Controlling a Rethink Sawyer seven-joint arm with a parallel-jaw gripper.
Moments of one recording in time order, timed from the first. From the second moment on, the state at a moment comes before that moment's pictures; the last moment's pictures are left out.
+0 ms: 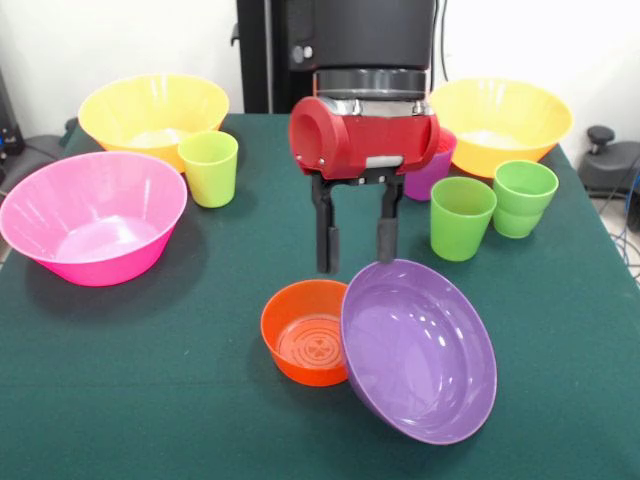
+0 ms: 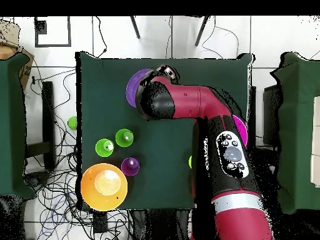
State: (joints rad) arm -0.36 -0.65 0.25 1.46 -0.24 0.35 1.14
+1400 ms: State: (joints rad) arm -0.23 -0.62 0.14 1.54 -0.01 0.53 1.54
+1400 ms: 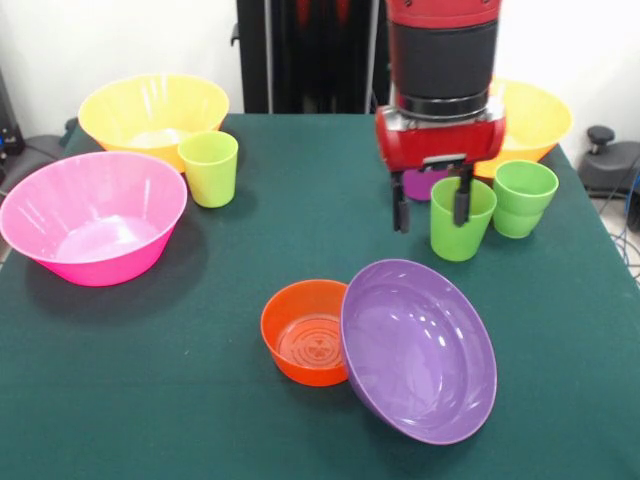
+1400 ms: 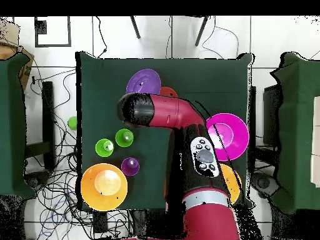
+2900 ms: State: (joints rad) arm -0.41 -0.50 0.23 1.60 -0.03 0.28 1.72
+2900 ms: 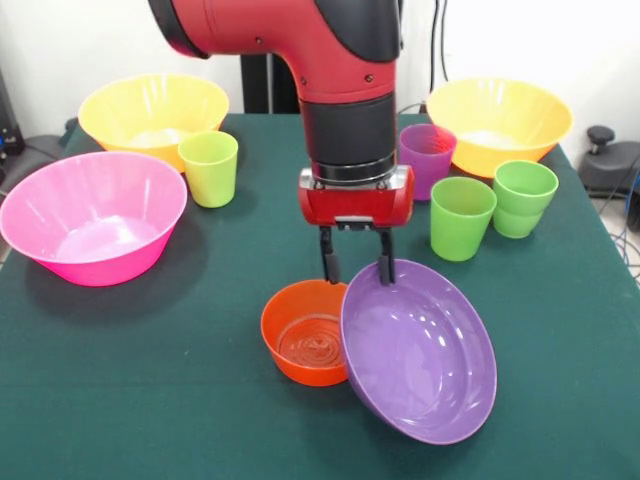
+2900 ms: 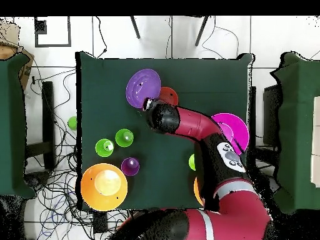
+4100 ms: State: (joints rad) arm -0.37 -0.47 0.27 1.64 -0.03 0.25 1.72
